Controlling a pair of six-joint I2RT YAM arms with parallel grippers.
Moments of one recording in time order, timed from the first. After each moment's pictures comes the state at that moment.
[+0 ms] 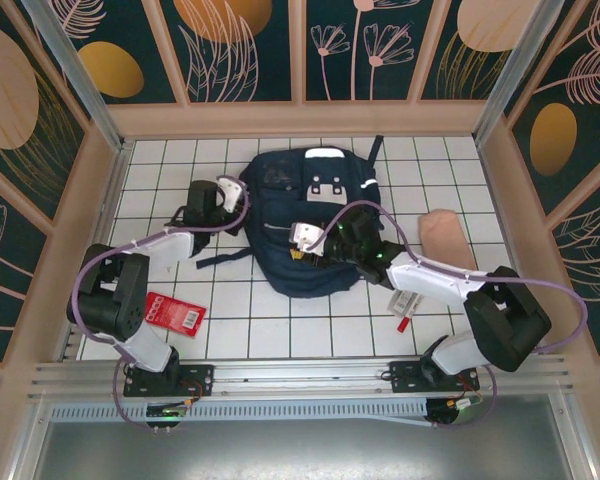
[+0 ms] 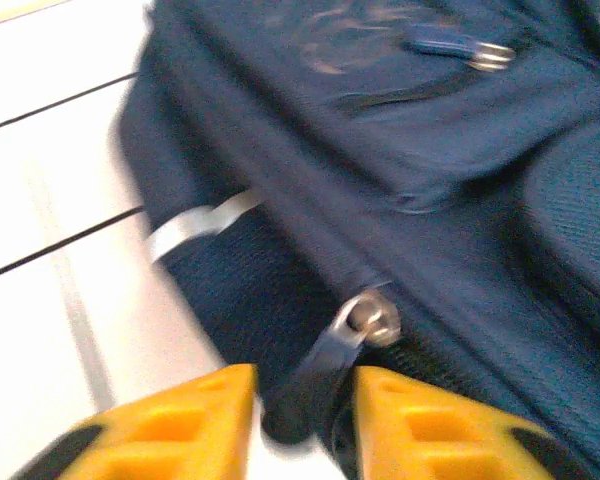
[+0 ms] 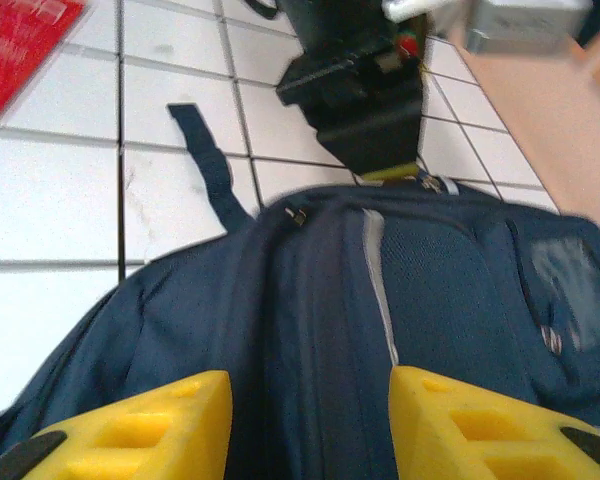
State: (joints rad) left arm -0.26 1.63 0.86 0.10 0.14 0.09; right arm 0.74 1.41 0.74 0.22 -0.34 -0.63
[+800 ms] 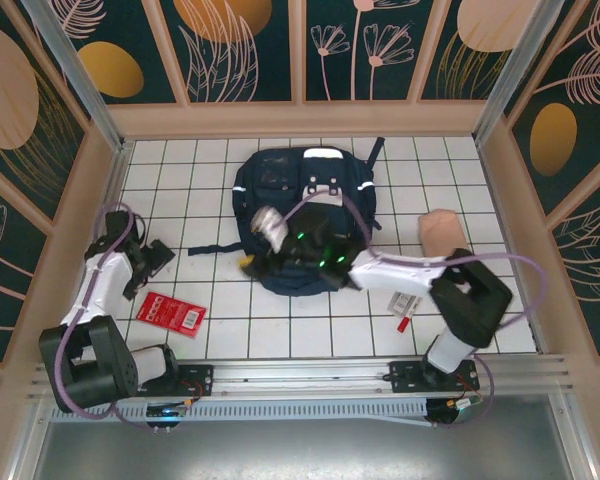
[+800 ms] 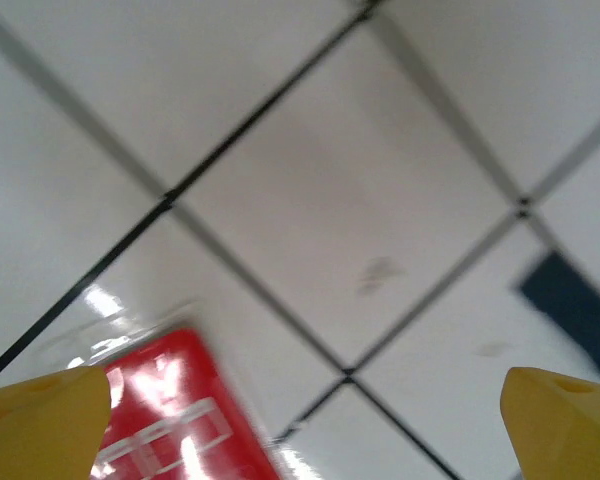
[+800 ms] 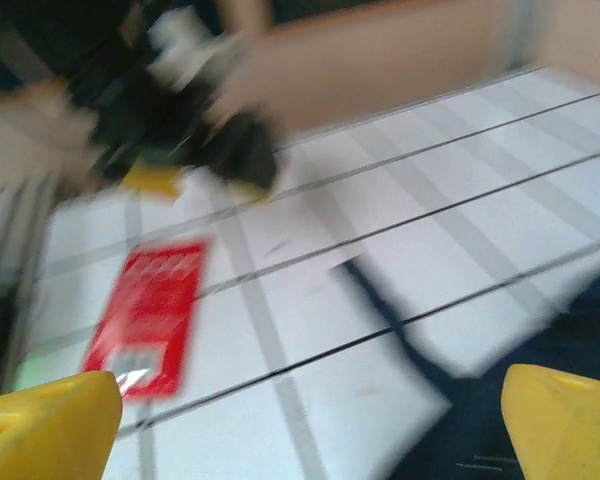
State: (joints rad) left arm 0.25 1.23 0.74 -0.76 -0.02 -0.66; right arm 1.00 1.67 0.94 0.39 -0.35 -0.06
